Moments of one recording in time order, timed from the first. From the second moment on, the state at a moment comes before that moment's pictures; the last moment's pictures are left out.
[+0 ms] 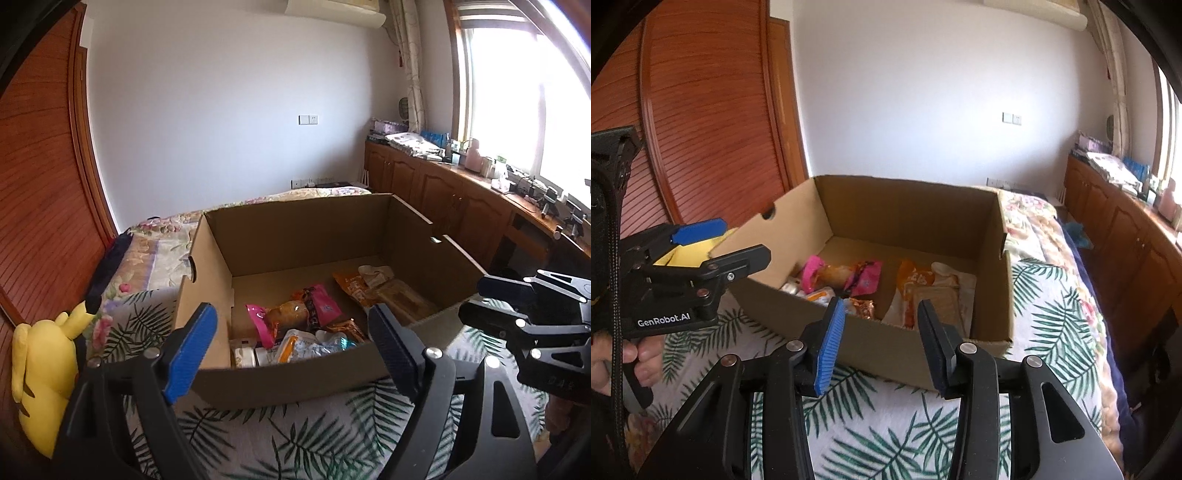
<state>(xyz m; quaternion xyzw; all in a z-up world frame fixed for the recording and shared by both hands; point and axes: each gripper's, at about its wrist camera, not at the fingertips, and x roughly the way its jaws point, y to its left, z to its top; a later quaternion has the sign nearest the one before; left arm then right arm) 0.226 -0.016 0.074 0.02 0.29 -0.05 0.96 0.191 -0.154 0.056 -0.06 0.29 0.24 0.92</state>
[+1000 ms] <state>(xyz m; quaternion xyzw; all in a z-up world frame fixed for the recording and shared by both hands) 0.072 -0.028 0.082 0.02 0.24 -0.07 0.97 0.062 -0.194 0.071 -0.05 0.21 0.22 0.95</state>
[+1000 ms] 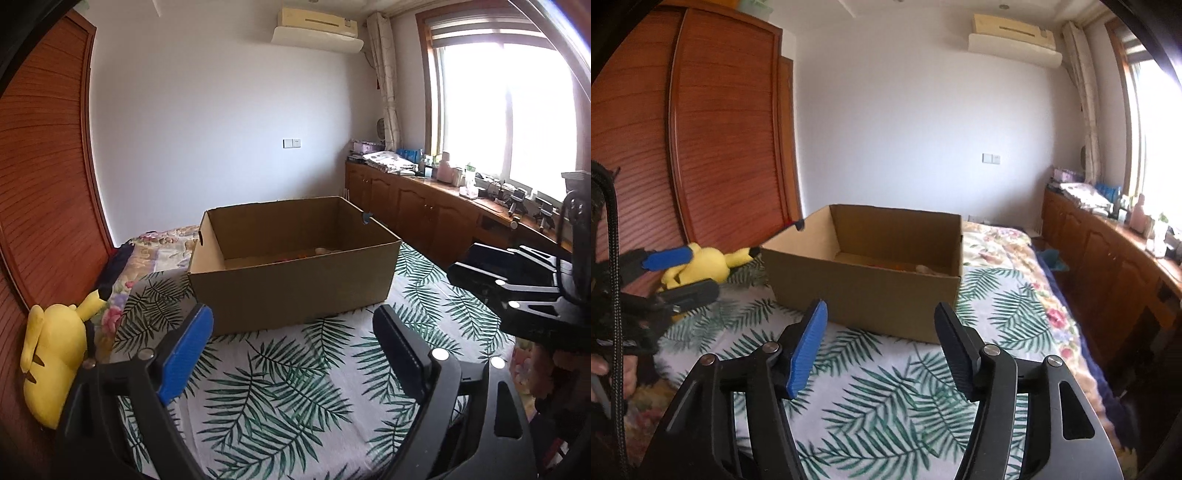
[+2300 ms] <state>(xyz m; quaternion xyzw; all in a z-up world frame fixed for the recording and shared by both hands) 0.000 -0.039 0.056 0.00 0.22 -0.01 0.98 -0.018 -0.201 0.053 -0.03 0.18 0.15 0.97</state>
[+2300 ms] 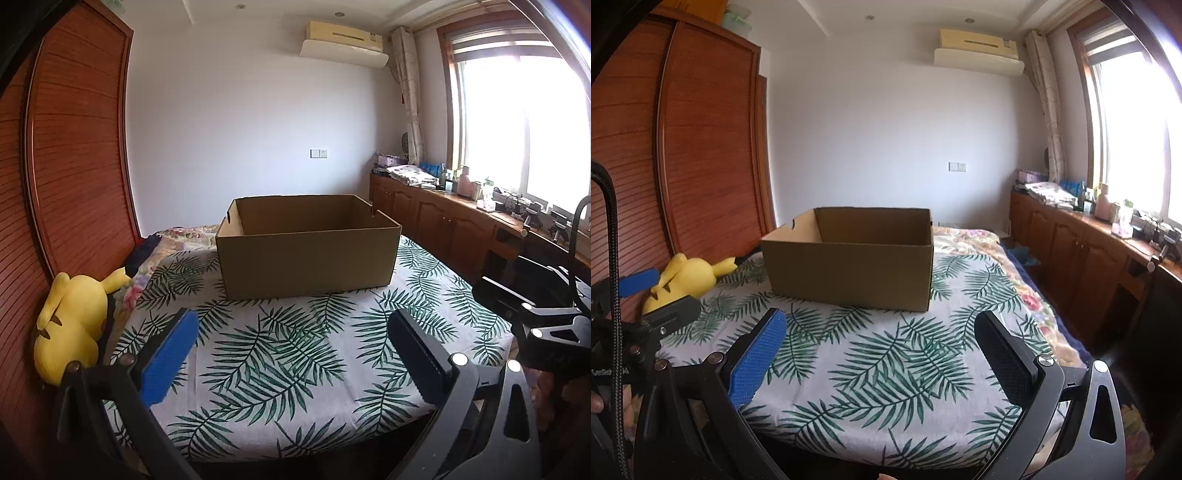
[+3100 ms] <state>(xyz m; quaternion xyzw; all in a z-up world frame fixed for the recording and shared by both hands) -0.001 -0.037 0.057 0.00 0.22 -0.01 0.98 -0.016 -0.207 0.048 -0.02 0.18 0.14 0.97</state>
